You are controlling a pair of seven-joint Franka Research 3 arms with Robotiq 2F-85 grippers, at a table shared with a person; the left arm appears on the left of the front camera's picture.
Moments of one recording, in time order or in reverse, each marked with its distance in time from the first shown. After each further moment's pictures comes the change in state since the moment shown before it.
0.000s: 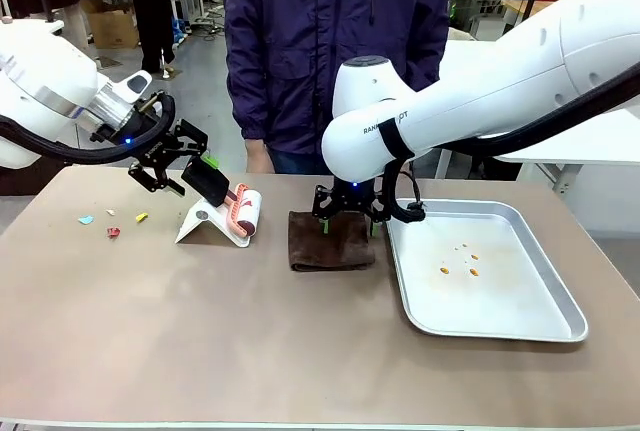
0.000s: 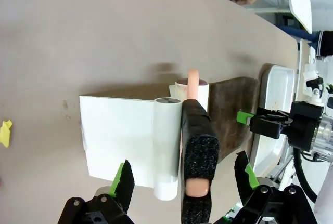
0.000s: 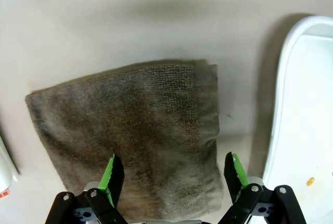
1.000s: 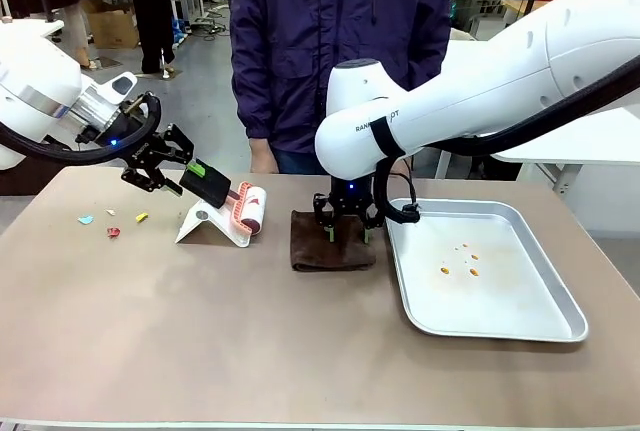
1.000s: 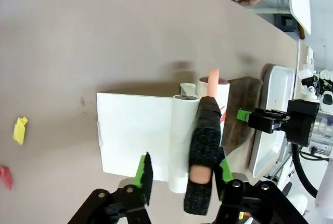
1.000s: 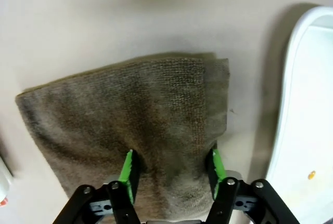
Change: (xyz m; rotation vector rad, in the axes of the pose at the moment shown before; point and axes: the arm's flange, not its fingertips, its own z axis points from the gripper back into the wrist) left arm 0.002 0.019 0.011 -0.013 0.008 0.000; right arm 0.002 0.007 -0.007 -0.039 0.052 -0.008
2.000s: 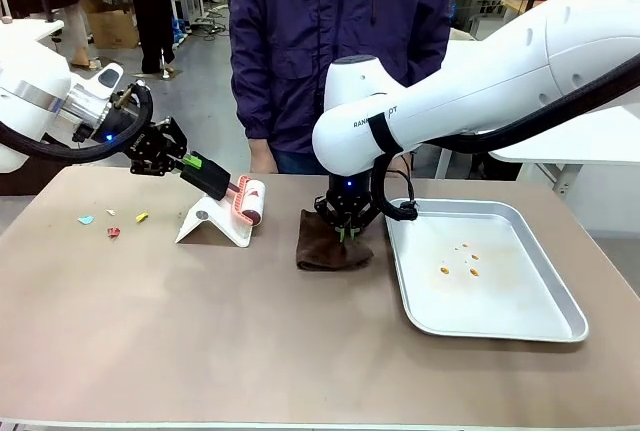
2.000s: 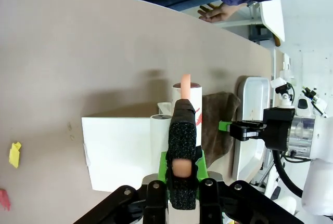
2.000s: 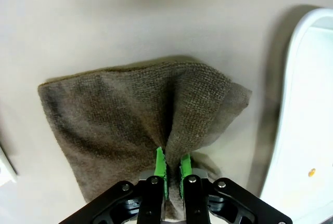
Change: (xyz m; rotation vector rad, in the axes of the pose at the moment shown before) left arm 0.007 0.004 0.012 -0.124 -0.086 -0.044; right arm 0.000 0.003 0.004 0.001 0.003 0.001
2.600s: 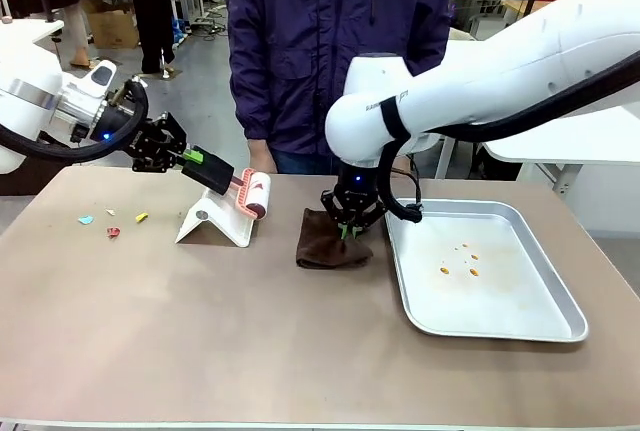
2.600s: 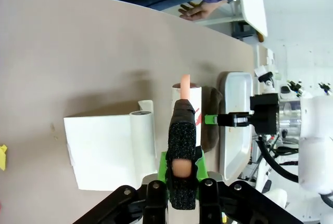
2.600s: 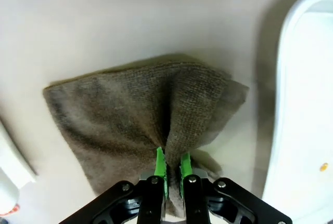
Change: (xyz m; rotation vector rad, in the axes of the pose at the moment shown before) left arm -0.004 -0.003 0.007 -0.090 0.004 -0.027; right arm 0.015 -0.027 0.005 0.135 0.072 -0.120
